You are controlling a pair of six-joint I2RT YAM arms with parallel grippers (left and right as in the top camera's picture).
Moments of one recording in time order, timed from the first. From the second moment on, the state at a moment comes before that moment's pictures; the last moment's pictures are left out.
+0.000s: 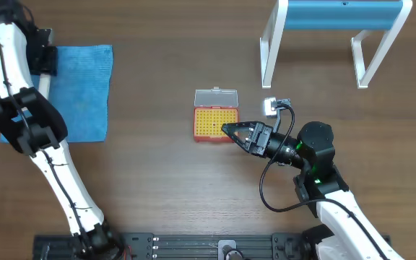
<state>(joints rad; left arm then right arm) 0.42 2.60 2.50 -1.36 -0.04 0.34 0.28 1.06 0.37 0.52 -0.89 1.15</state>
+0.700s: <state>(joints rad) 0.40 2.65 2.46 -1.31 -0.04 0.34 0.28 1.06 0.37 0.52 -0.89 1.13</state>
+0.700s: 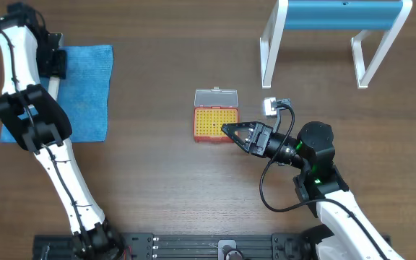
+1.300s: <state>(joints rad) 0.40 2.65 2.45 -1.29 -0.01 0.30 0.28 1.06 0.37 0.52 -0.89 1.13</state>
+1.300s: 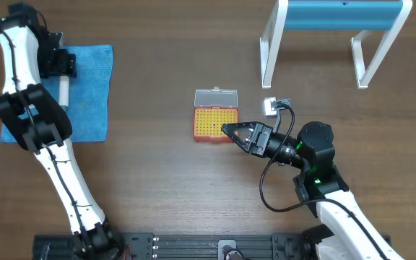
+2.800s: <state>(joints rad) -0.09 0.66 0.89 -1.24 0.18 -0.54 -0.74 0.56 0.58 0.94 -1.56 1.21</state>
